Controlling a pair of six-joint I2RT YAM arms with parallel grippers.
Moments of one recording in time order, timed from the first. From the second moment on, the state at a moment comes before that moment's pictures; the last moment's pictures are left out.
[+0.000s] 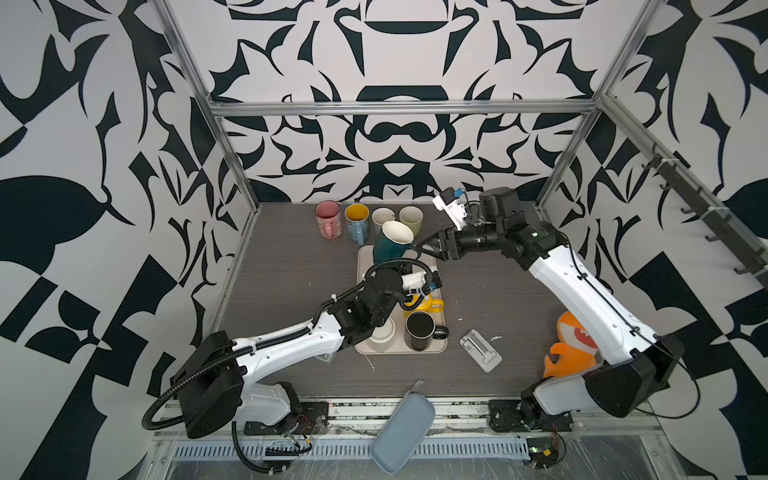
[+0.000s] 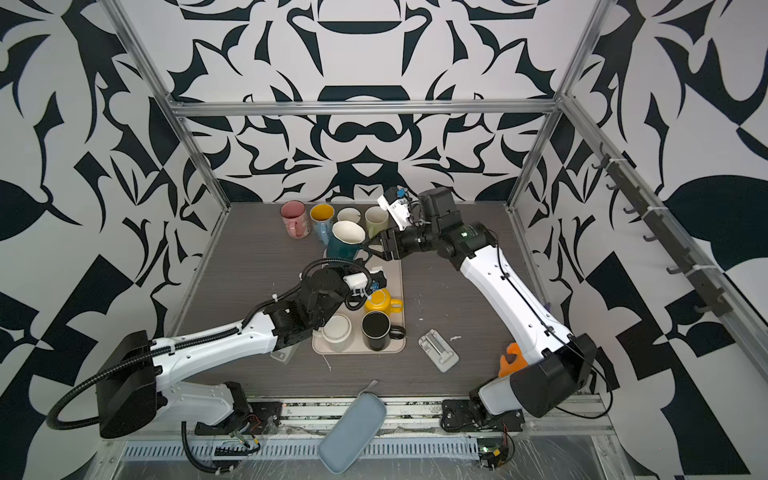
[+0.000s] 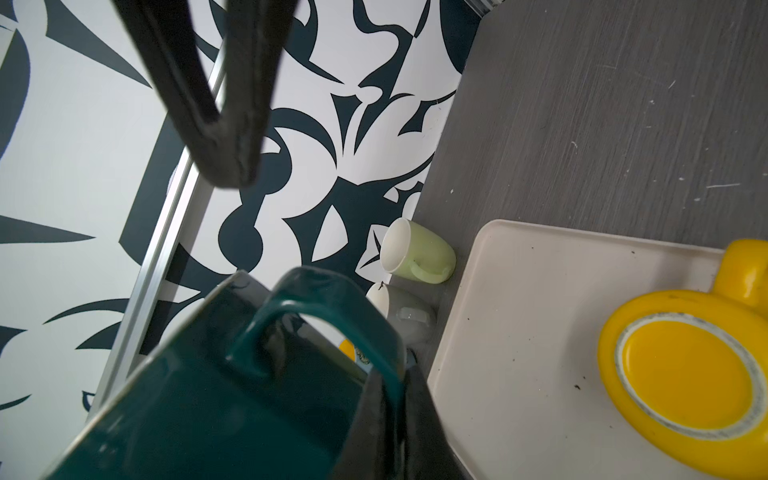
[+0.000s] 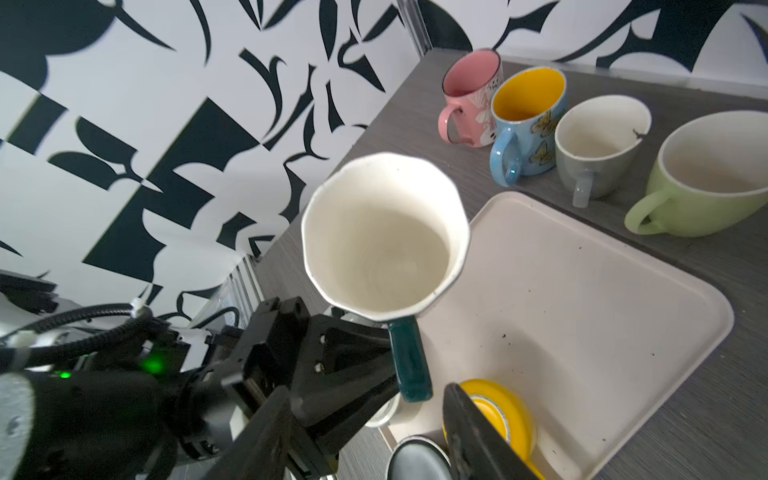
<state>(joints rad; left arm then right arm) -1.01 1.34 0.87 0.21 -0.49 0.91 0.47 1.45 1.54 -0.77 -0.68 0.17</state>
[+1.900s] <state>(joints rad) -1.04 1.32 0.86 0.30 -0.57 0.81 0.51 1.47 1.48 -0.80 -0.18 0.25</state>
